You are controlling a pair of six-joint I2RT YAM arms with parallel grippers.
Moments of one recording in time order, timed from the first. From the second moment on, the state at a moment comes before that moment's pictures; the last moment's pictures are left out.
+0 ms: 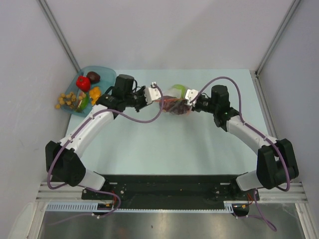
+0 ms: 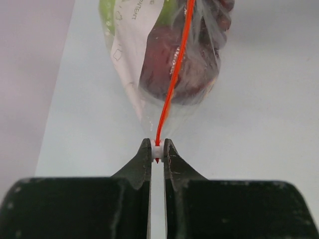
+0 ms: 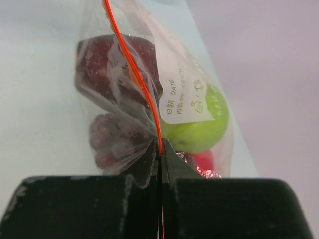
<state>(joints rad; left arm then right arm) -0.45 1.46 1.36 -0.54 0.44 0.81 0.37 1.42 0.94 0.23 -0.62 -0.74</state>
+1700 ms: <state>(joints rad) -0.05 1.57 1.66 -0.74 0.54 0.06 -0.17 1.28 1.14 -0.32 -0.63 -0.09</state>
